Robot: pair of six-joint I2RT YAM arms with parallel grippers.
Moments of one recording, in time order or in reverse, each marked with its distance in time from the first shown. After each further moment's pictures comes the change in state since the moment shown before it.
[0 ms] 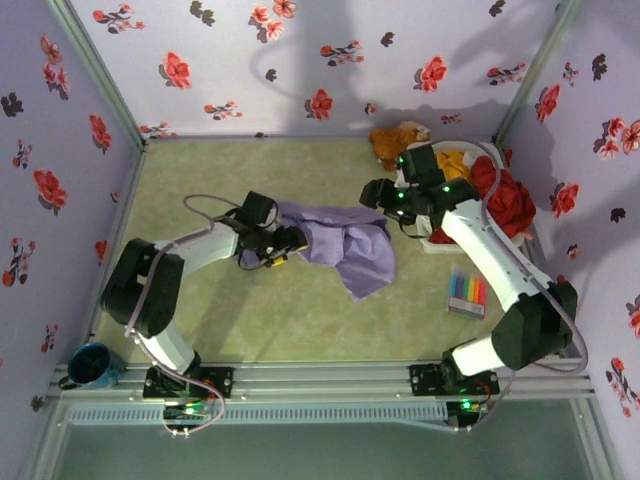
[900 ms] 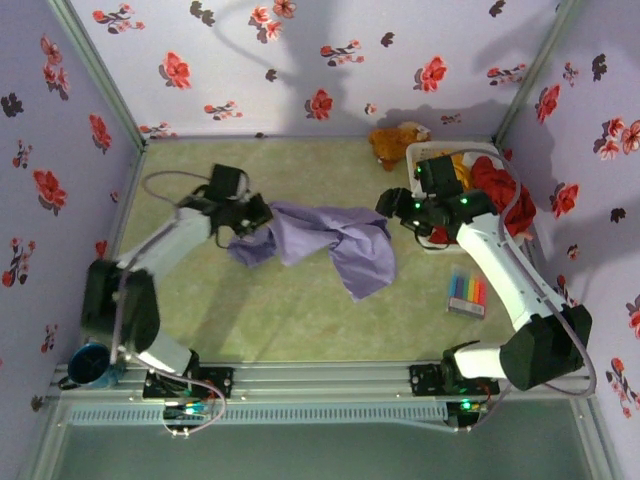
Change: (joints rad) left arm 0.201 -0.200 0.155 -0.193 -0.077 0.086; right arm -0.058 -0.115 -0.106 -0.055 0.019 -0.008
